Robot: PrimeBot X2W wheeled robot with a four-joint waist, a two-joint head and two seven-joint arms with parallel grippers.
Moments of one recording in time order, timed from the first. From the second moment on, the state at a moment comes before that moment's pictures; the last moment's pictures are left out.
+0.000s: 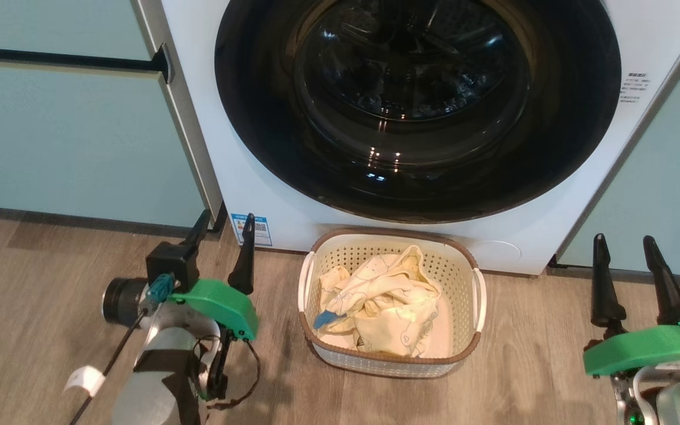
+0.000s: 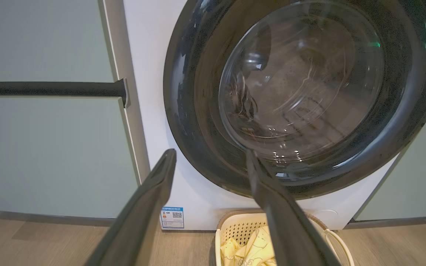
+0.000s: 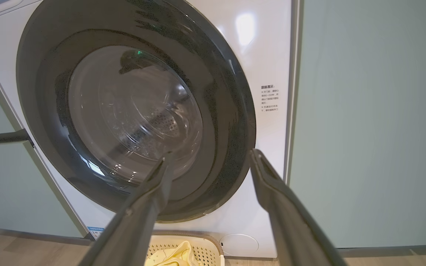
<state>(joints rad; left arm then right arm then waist) -0.28 0.03 -0.06 0.38 -0.13 -0.03 -0.24 -0.12 -0.03 0.01 0.20 0.19 0.13 -0.24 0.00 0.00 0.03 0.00</state>
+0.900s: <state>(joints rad) -0.29 0.03 -0.02 0.44 -0.11 -0.04 -0.26 -0.12 -0.03 0.00 0.25 0.20 0.13 -0.25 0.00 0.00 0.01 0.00</state>
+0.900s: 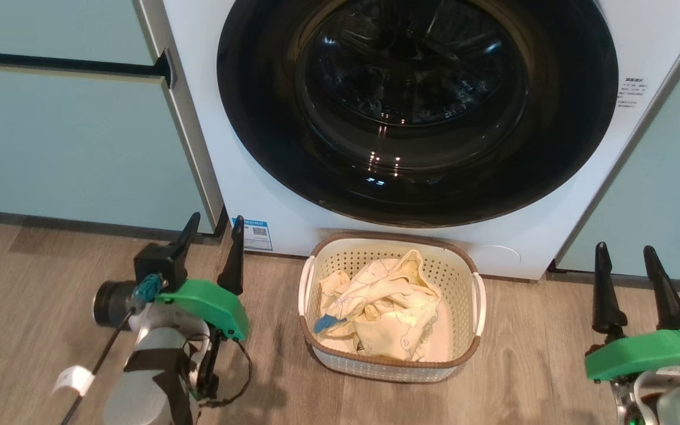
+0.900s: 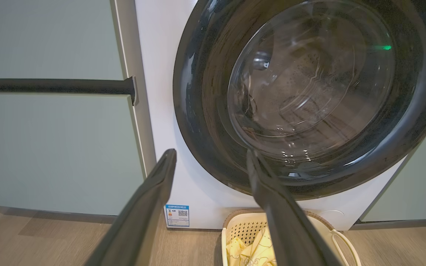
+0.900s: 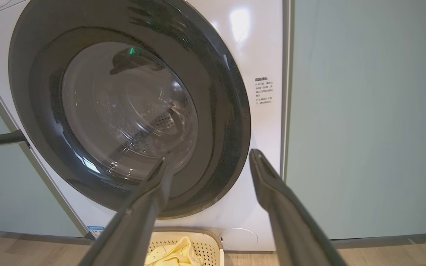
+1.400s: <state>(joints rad) -0.29 0.03 -0.01 0.46 -0.11 -0.05 -0.26 -0.12 -0.03 0.00 0.26 0.20 0.13 -0.25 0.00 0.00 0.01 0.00</state>
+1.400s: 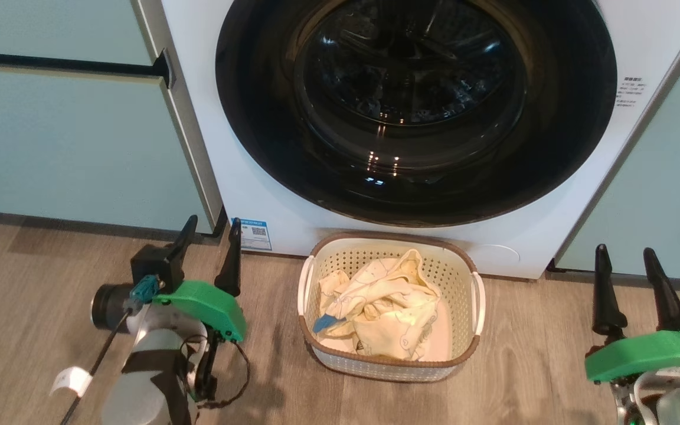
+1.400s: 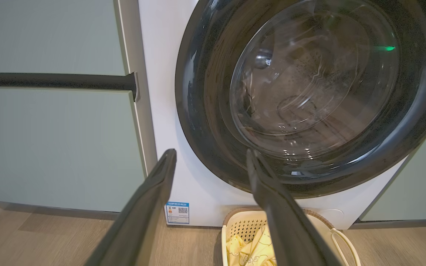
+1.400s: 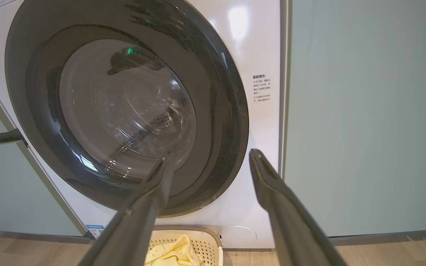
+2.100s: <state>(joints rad) -0.29 0.03 -0.01 0.48 -0.11 -0.05 -0.26 -0.12 -0.03 0.00 0.26 0.21 0.13 -0.25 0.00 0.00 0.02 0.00</state>
